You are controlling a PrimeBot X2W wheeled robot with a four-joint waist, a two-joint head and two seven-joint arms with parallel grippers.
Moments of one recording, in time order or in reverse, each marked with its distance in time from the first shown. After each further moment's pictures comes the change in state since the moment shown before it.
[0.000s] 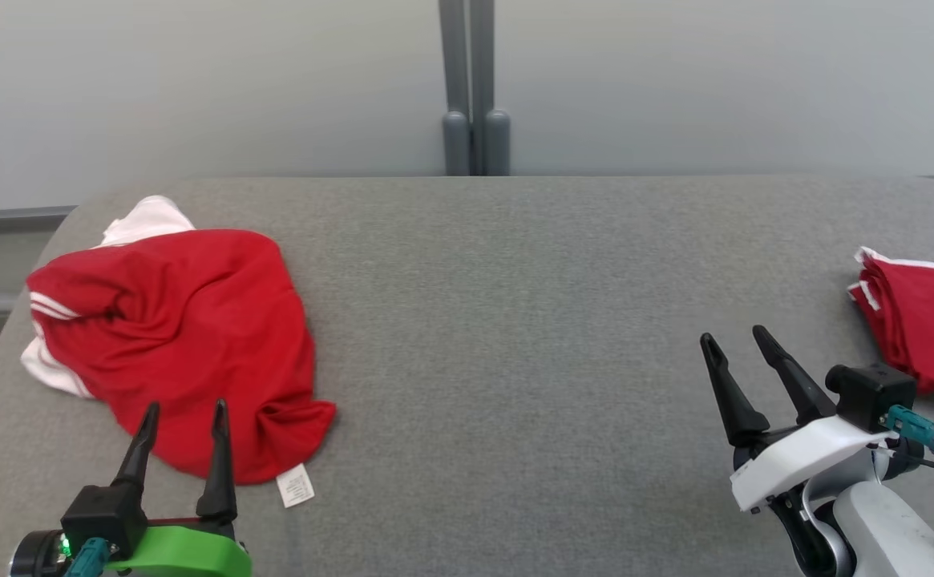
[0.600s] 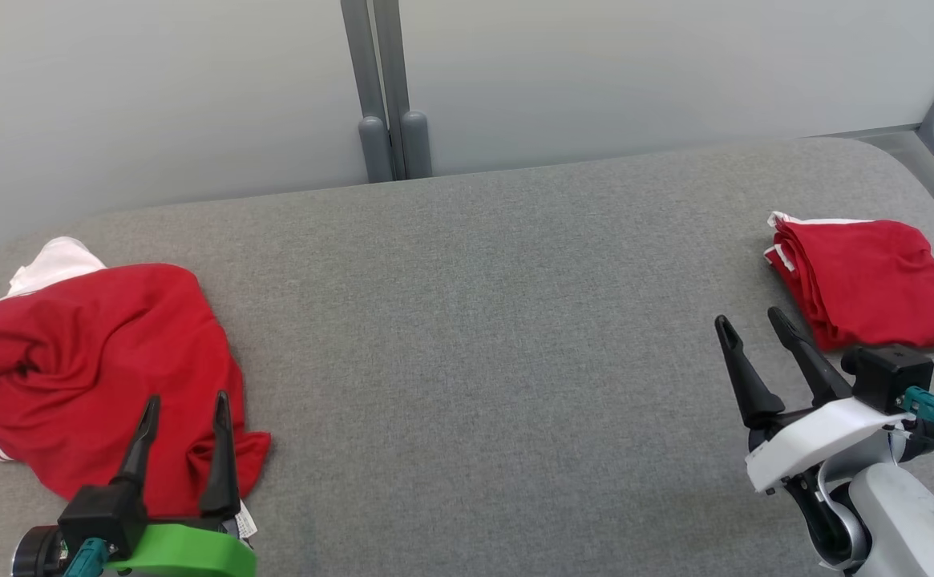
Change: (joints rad) left arm 0.007 0.018 -0.028 -0.043 -0.041 0.030 0.001; right arm -0.038 -0.028 0.000 0.021 0.014 0.000 0.000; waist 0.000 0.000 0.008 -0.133
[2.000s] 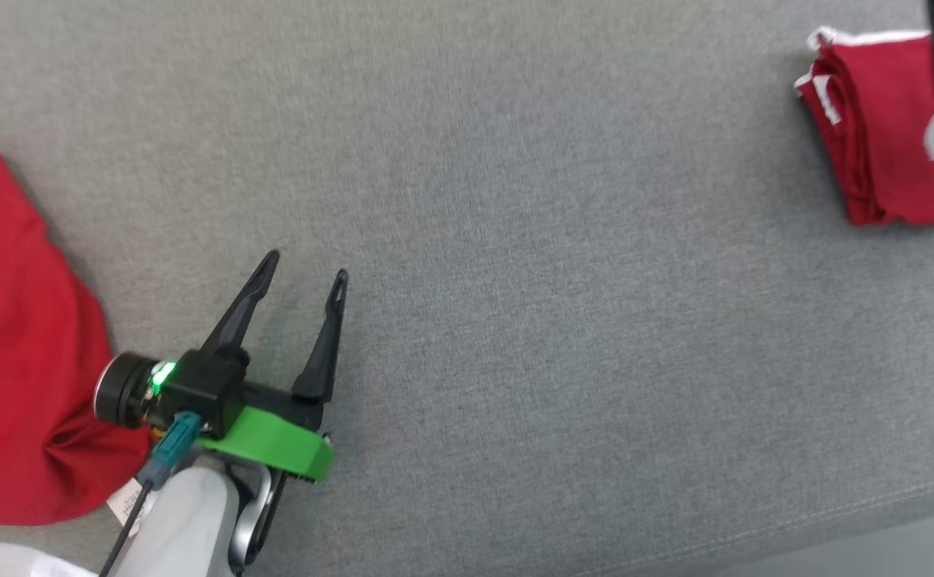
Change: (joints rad) left arm -0.304 0.053 -0.271 0.022 0.030 -0.045 0.008; right arm -0.954 -0.247 0.523 0.752 0.256 0.000 0.004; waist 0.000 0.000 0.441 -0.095
